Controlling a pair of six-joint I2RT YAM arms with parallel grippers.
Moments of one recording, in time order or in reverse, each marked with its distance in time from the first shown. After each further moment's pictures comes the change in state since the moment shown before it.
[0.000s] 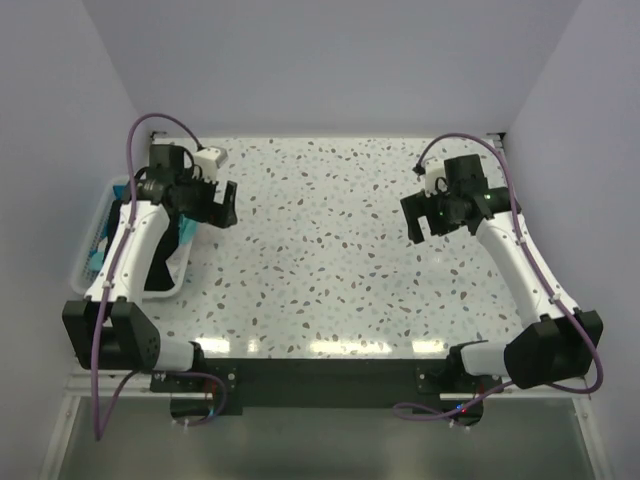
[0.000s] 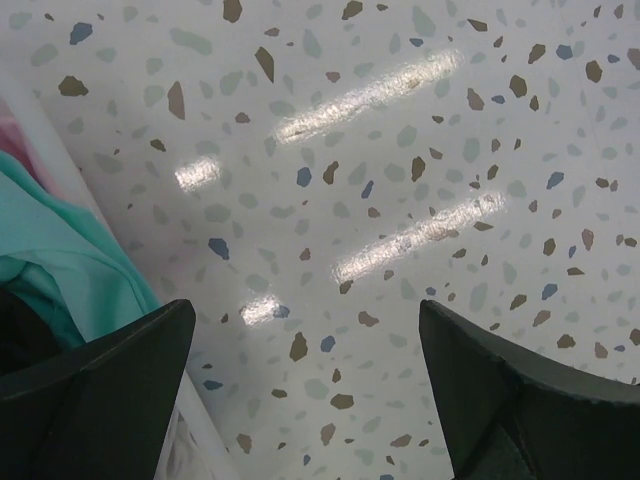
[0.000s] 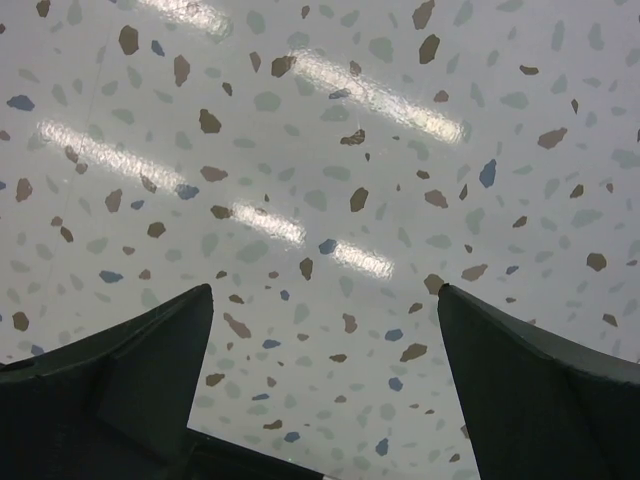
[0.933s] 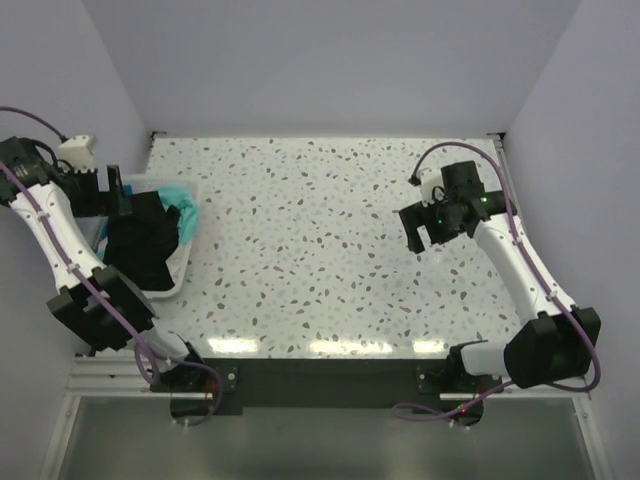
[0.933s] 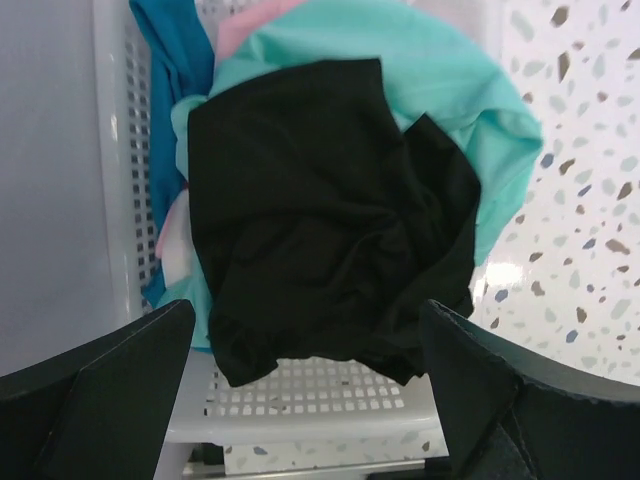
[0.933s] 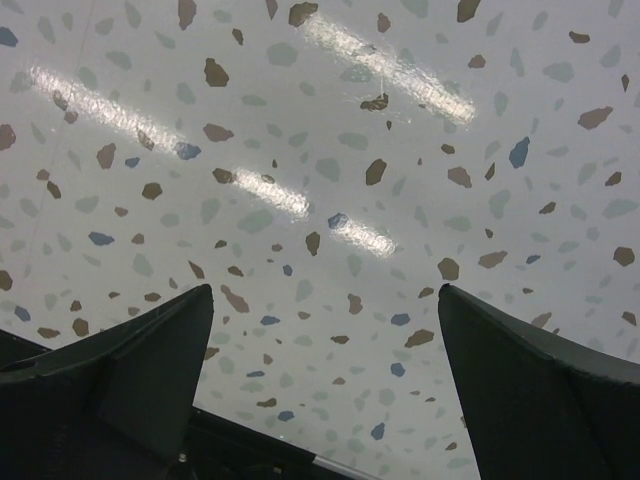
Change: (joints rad) left arm 0.682 0.196 0.481 -0.355 0.161 0.270; right arm -0.001 -0.008 -0.050 -0.029 -0.029 -0.053
